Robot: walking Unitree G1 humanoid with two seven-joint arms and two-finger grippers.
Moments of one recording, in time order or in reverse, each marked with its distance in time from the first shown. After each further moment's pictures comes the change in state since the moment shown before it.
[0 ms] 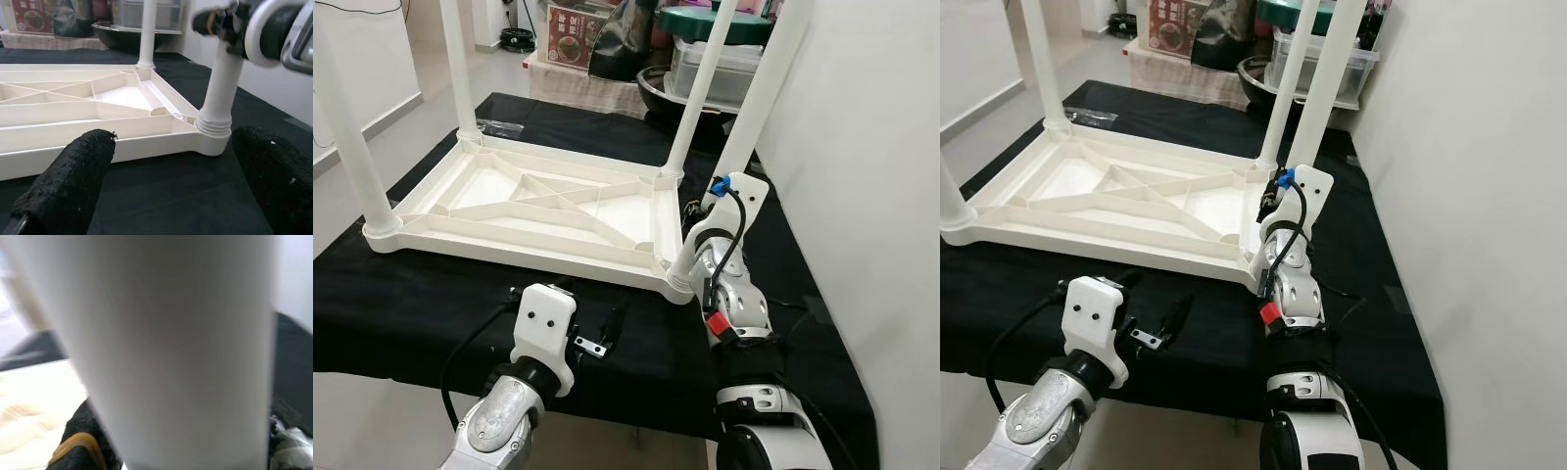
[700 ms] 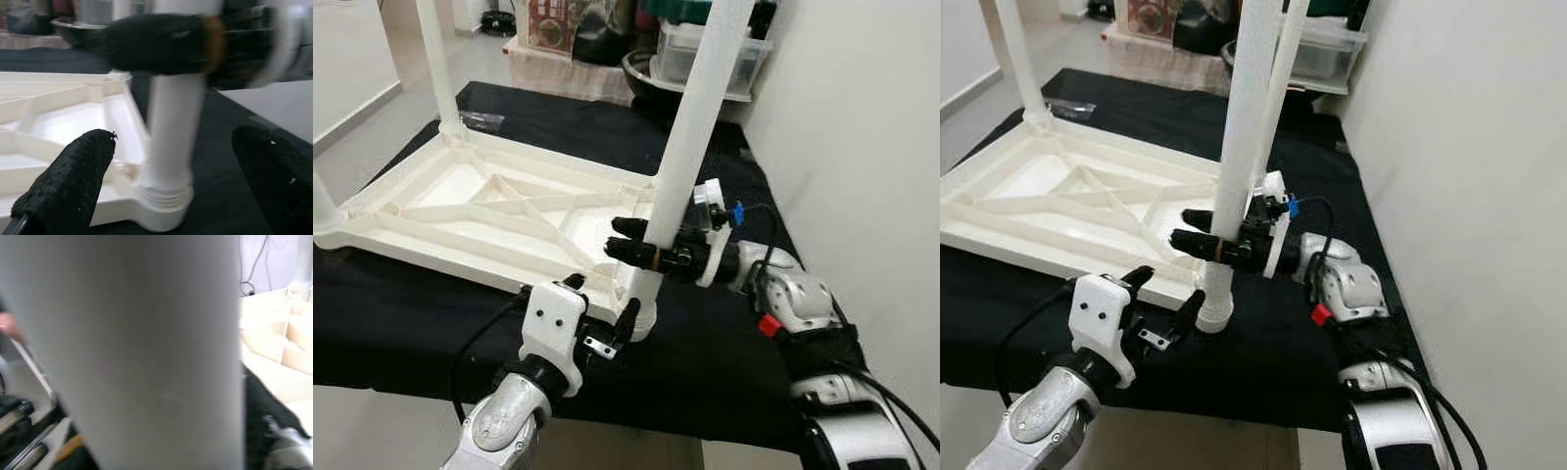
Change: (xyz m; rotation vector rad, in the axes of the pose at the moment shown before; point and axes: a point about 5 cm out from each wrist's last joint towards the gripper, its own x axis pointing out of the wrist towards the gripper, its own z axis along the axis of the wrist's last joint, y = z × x) left arm -0.003 -0.016 0.006 -0.017 -0.013 -0.100; right arm -0.031 0.018 -0.008 -0.102 0.280 1.357
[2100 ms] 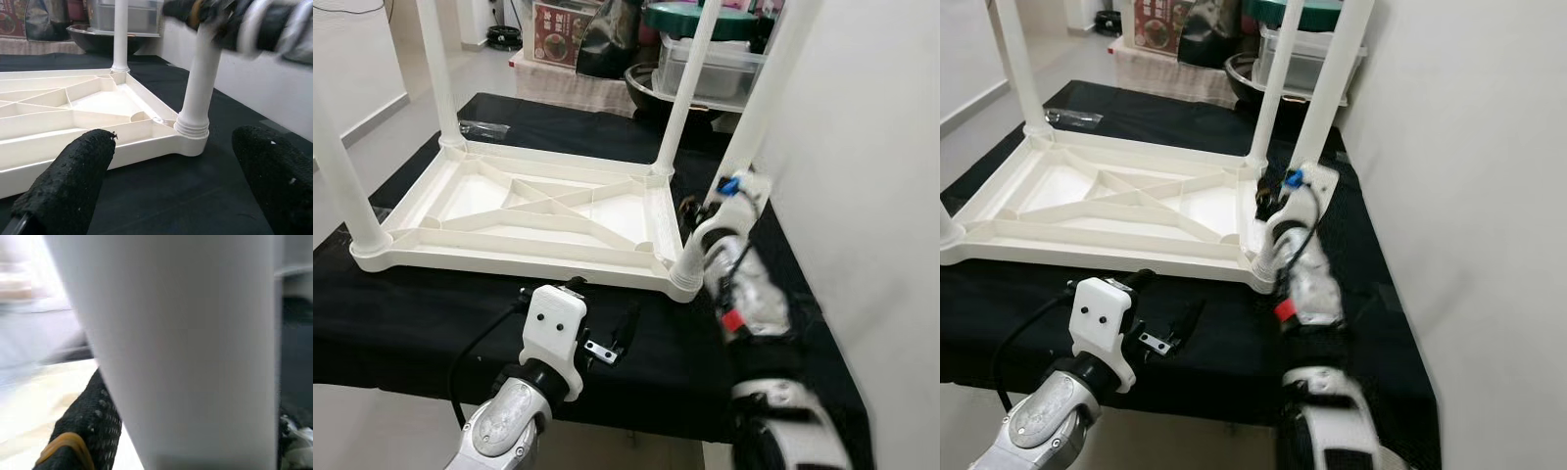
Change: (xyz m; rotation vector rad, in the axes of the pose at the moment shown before) left arm 0.003 0.006 0.000 0.009 0.001 0.039; right arm -0.049 -0.040 0.023 0.103 -0.289 -0.890
